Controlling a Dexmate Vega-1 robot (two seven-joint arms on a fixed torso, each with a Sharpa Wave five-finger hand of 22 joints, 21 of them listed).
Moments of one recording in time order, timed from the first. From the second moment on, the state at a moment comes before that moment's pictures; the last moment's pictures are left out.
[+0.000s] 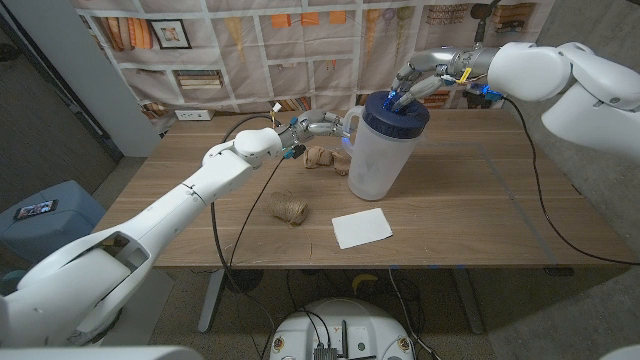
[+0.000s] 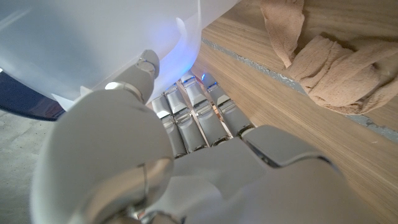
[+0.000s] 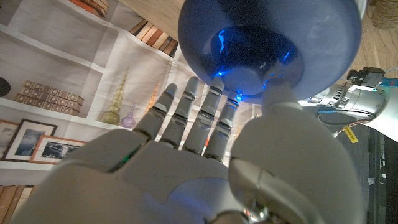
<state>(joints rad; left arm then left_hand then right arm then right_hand) 0.53 0.59 0.64 -1.58 -0.34 0.11 -0.18 1.05 0.05 0.55 -0.20 0.17 0.99 -0.08 0.20 0.19 0.99 -0.18 0.19 0.19 0.94 -0.13 0.17 0.17 0.57 -0.06 0.20 0.17 -0.55 -1.16 -0.40 -2.28 -0.26 -0.35 0.52 0.94 0.02 0.32 -0.15 0.17 0.82 -0.18 0.49 0.20 0.99 -0.15 0.24 0.23 0.47 -0.05 0.51 0.32 0.41 0.02 0.19 0.17</state>
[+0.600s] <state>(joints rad) 0.55 0.59 0.63 -1.58 -0.35 0.10 -0.17 1.05 0.05 0.55 -0.20 0.17 0.99 -0.08 0.20 0.19 0.99 -0.18 0.19 0.19 0.94 -0.13 0.17 0.17 0.57 -0.06 0.20 0.17 -0.53 -1.15 -0.41 -2.29 -0.27 -0.36 0.54 0.94 0.02 0.32 -0.15 0.17 0.82 -0.18 0.49 0.20 0.99 -0.15 0.24 0.23 0.48 -0.05 0.51 0.32 0.41 0.02 0.19 0.17</state>
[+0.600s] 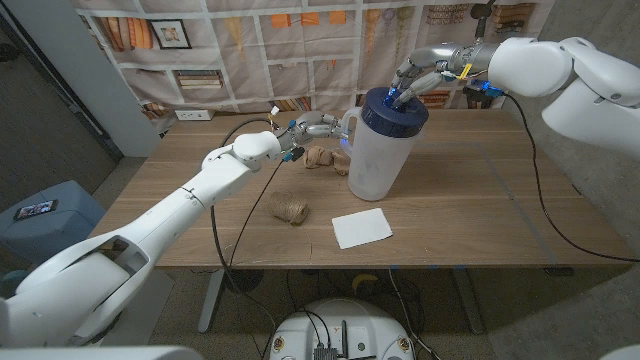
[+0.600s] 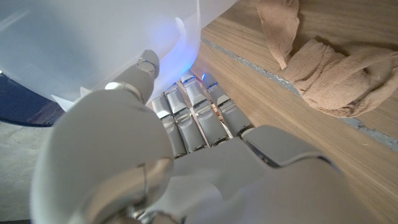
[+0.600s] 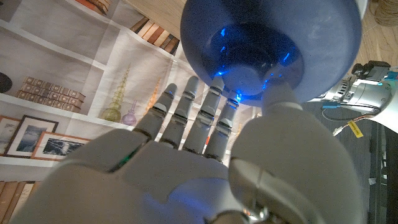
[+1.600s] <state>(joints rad) 0.59 0.60 0.62 -1.59 -0.35 0.09 -0.15 1.05 0.05 0.55 -0.20 0.17 0.99 -0.08 0.20 0.19 0.99 -0.18 0.19 0.19 0.94 -0.13 0.17 0.17 0.57 -0.06 0.20 0.17 -0.50 -1.13 -0.41 -2.30 -0.27 -0.36 0.55 0.94 0.02 0.32 -0.16 0.17 0.82 -0.18 0.49 0.20 0.99 -0.15 0.24 0.23 0.48 -0.05 0.51 0.32 0.40 0.03 0.19 0.17</state>
